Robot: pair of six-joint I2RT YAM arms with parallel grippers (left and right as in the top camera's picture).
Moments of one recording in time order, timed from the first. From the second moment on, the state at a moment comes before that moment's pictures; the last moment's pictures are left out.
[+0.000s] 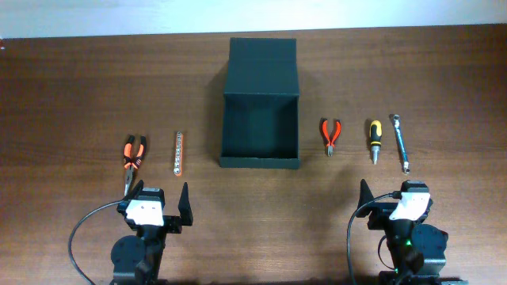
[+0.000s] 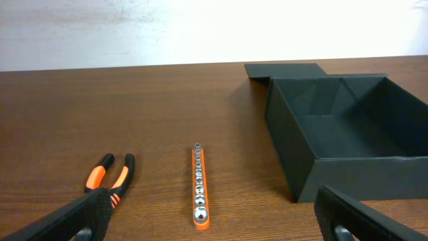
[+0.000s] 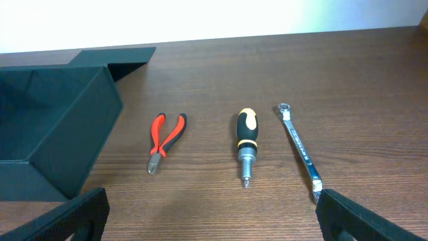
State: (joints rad) left arm -0.05 0.02 0.09 -0.28 0.03 0.00; right arm -0.04 0.01 0.13 -0.41 -0.04 0.06
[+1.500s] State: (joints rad) left arm -0.05 0.02 0.09 -0.15 0.03 0.00; right arm -0.04 0.01 0.13 -0.41 -0.04 0.06
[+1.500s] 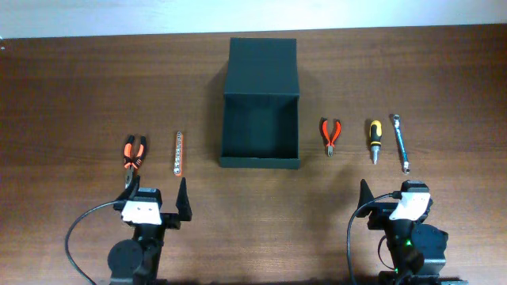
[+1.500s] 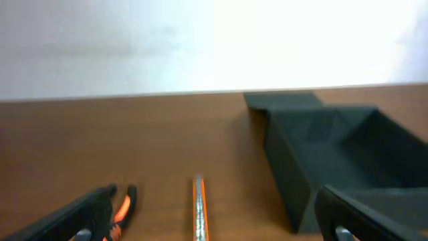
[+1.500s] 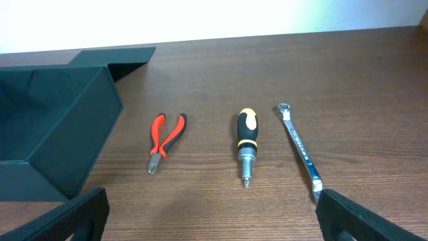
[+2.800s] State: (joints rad) left arm -0.05 1.40 1.42 -0.95 0.20 0.17; right arm -0.04 1.22 1.29 -1.13 -0.12 0.19
